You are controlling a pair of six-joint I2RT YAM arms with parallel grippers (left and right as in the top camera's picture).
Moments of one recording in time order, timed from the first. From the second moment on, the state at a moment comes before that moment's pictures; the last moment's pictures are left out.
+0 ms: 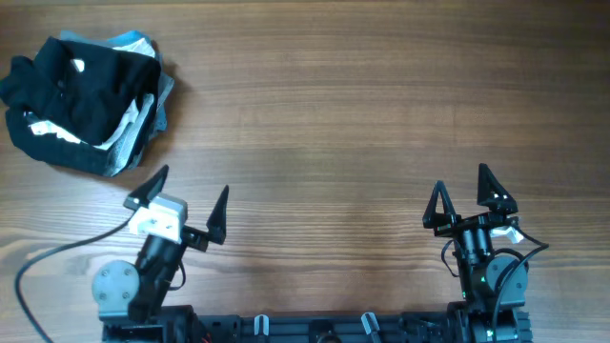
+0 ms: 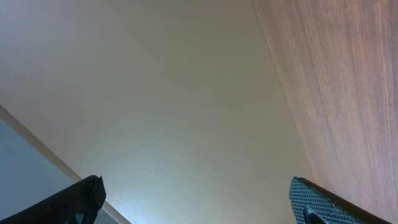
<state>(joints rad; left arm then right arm) 0.02 0.14 0.30 -0.18 0.35 0.04 0.07 0.02 0.01 0.01 0.03 2.06</state>
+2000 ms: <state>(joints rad) 0.02 0.01 0.01 -0.04 0.34 0.03 0.07 0.02 0.01 0.01 0.03 2.06</state>
